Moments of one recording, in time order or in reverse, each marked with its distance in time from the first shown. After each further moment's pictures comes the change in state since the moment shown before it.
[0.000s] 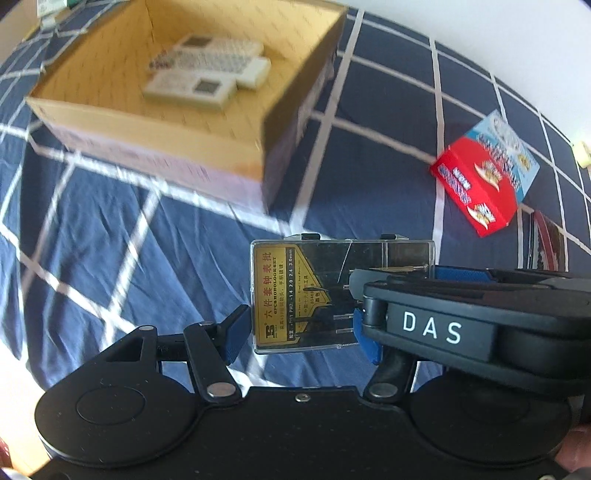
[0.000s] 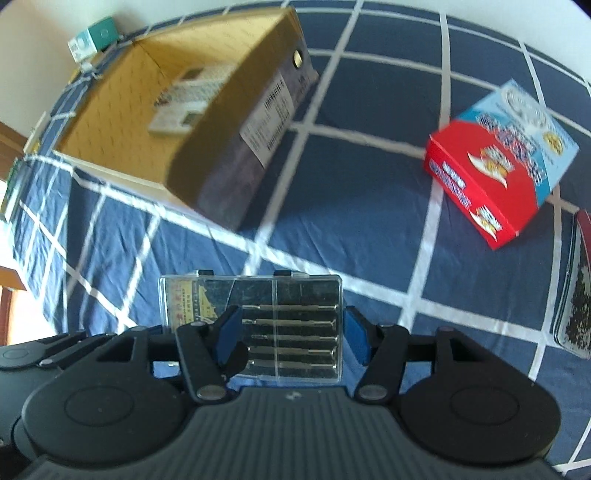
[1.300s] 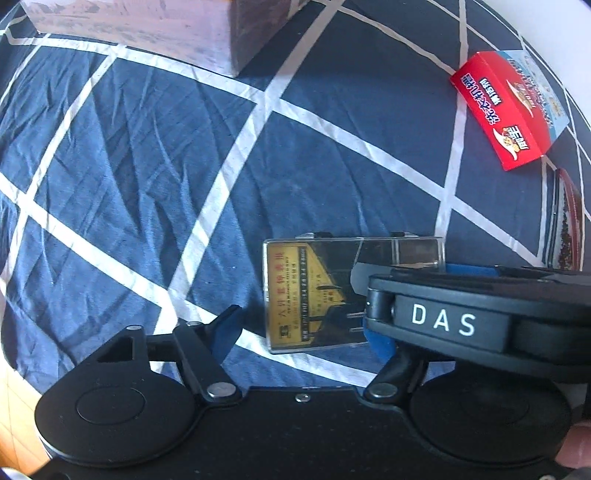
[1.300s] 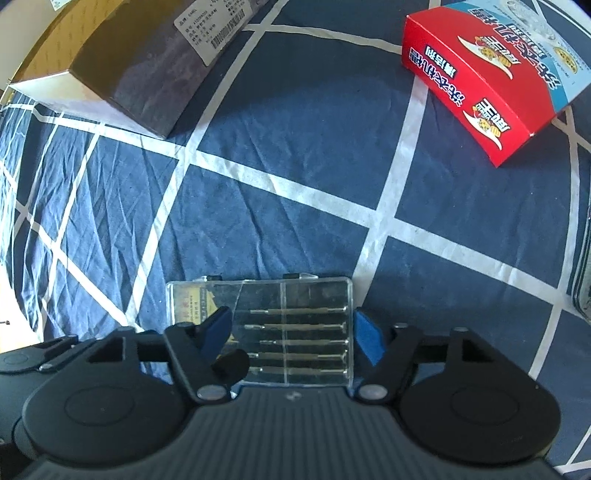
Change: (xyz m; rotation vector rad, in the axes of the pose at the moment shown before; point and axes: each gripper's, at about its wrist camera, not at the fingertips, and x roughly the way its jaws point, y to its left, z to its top) left arm 0.070 -0.014 -0.070 -0.130 0.157 -0.068; right arm 0.058 -0.050 -0.047 -0.049 0.165 -0.054
